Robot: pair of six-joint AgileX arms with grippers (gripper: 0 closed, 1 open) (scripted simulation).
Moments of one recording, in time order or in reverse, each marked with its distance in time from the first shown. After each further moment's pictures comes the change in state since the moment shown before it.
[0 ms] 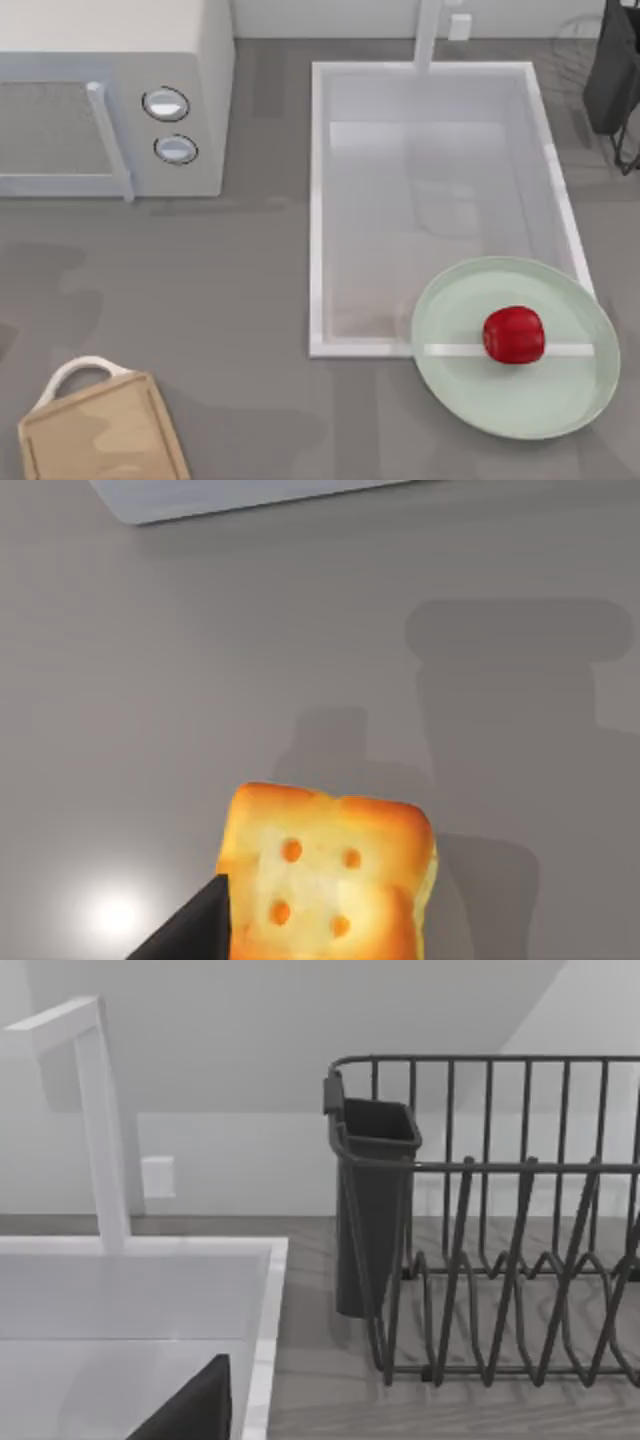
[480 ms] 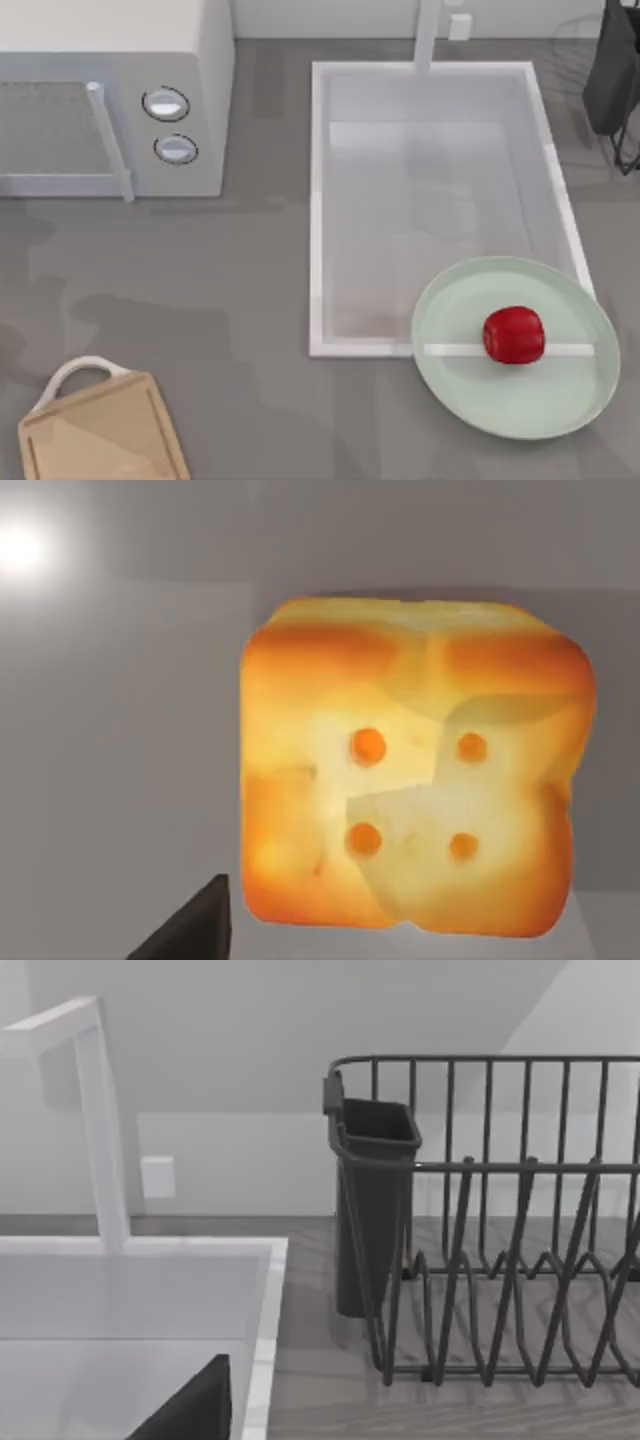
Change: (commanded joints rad) left arm 0.107 0.690 0.450 -0.394 -0.004 0.203; right arm 0.000 0.000 0.000 0.000 0.000 0.000
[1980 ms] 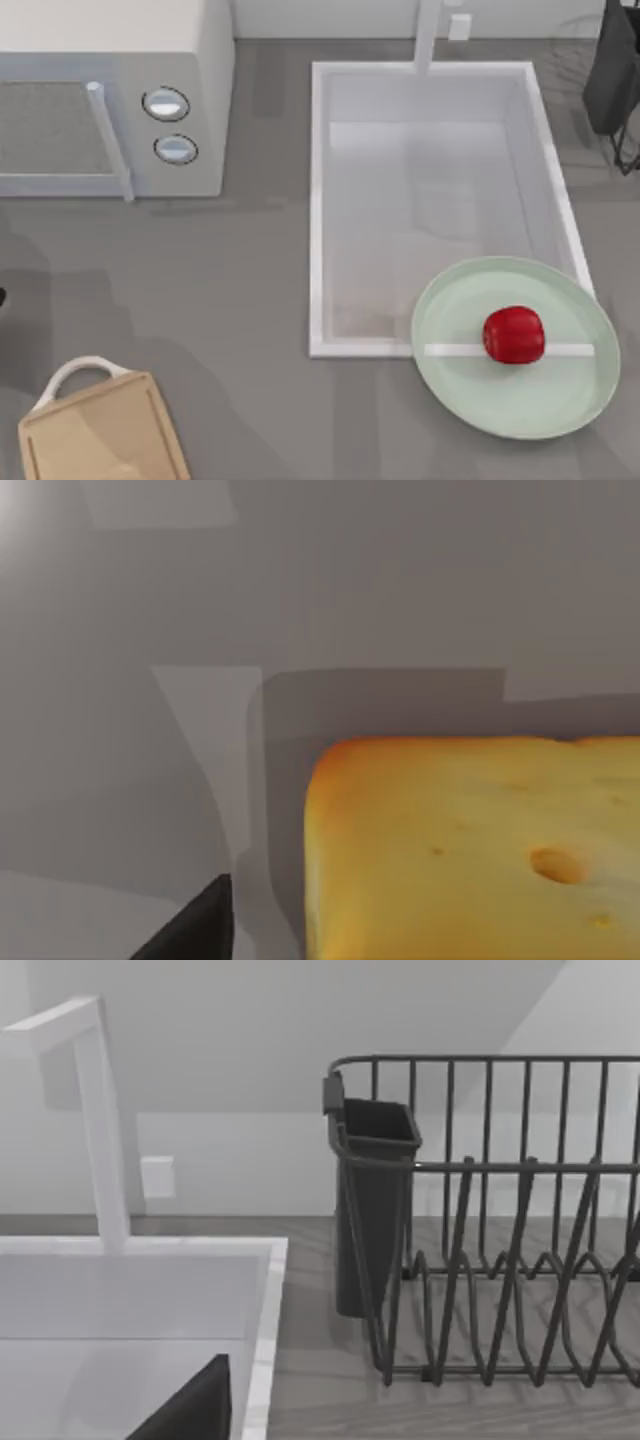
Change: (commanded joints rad) left arm 0.036 0.300 -0.005 0.170 0.004 0.062; right arm 0.000 0.000 0.000 0.000 0.000 0.000
